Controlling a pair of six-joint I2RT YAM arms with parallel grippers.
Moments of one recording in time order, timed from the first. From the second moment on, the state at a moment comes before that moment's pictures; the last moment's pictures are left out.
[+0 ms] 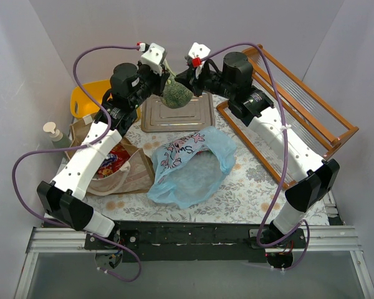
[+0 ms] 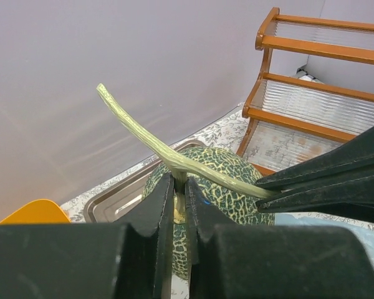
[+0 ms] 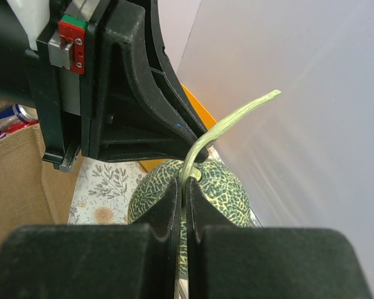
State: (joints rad) left arm -0.48 1.47 1.61 -0.15 0.08 0.12; right arm 0.66 1.67 1.85 -0.19 -0.46 -0.32
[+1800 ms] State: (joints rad) left arm 0.15 2.01 1.75 -0.13 -0.21 0.25; right arm 0.67 1.24 1.38 -0.51 -0.58 -0.55
